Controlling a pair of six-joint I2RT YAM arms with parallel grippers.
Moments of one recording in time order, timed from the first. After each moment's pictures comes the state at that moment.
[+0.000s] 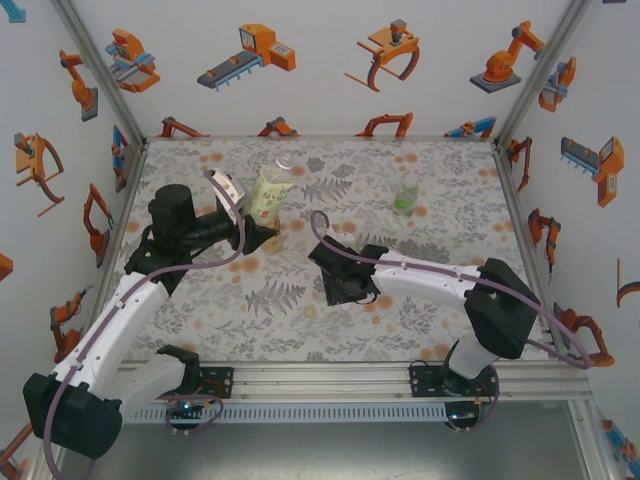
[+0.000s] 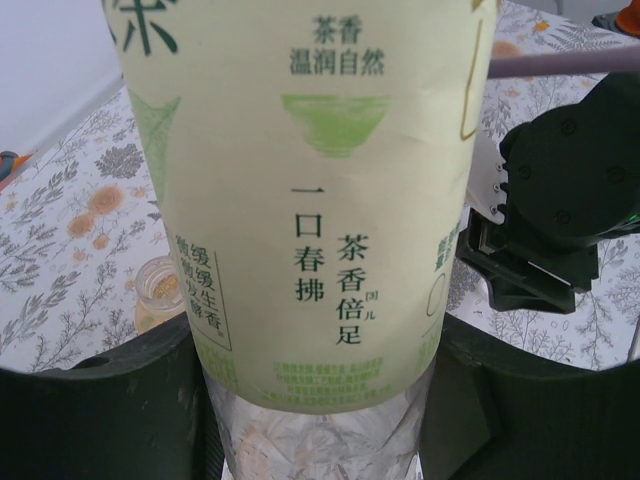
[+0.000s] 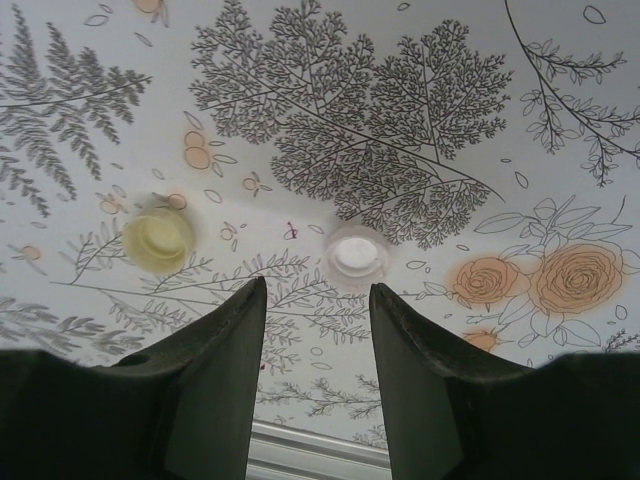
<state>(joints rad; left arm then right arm) -0.37 0.99 0.86 -0.15 0.67 0.25 0.99 1.60 1.03 -0.65 0.18 0.72</state>
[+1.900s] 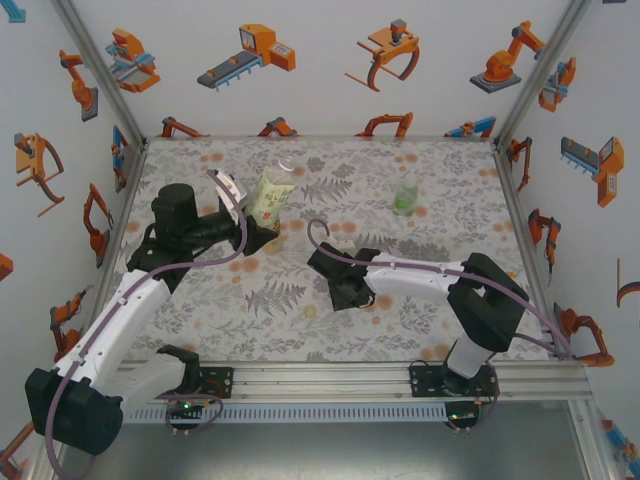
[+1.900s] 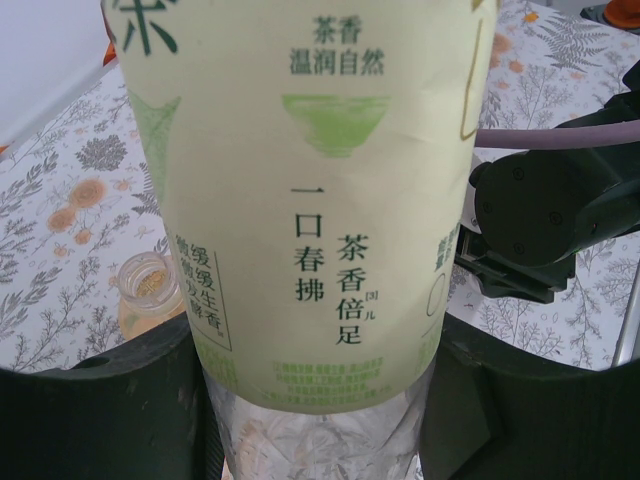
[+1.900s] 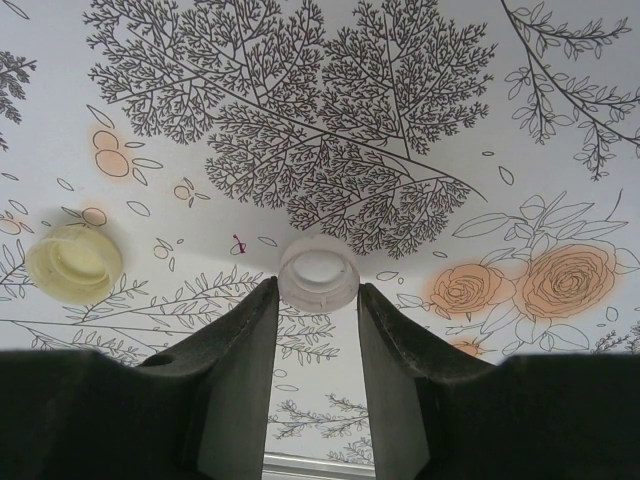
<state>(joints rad) -0.37 1.01 0.86 -0.16 0.69 0.25 0.99 1.66 1.00 -0.65 0.20 0.71</state>
